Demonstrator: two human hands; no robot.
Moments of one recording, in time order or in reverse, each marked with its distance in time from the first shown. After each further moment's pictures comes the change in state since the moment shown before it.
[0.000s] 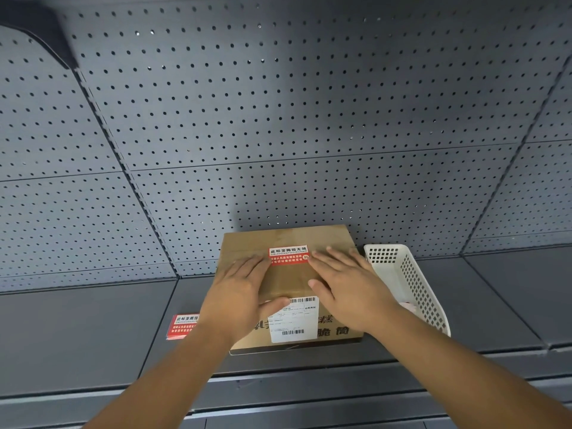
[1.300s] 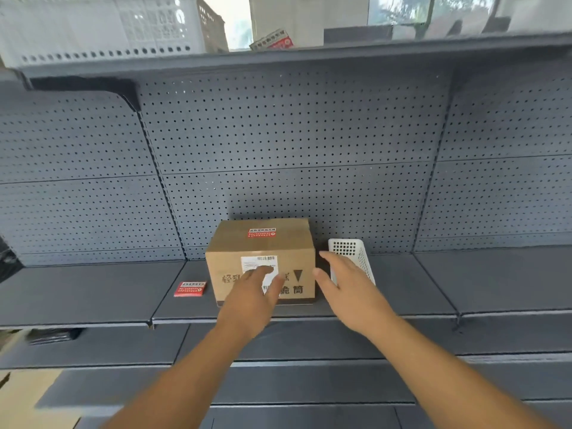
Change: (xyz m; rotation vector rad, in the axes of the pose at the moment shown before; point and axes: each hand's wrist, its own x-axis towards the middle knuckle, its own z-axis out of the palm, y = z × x) left_hand -0.125 0.209 -0.075 -0.472 -0.012 -0.468; right_hand -0.227 -0.005 -0.083 0.563 0.153 0.149
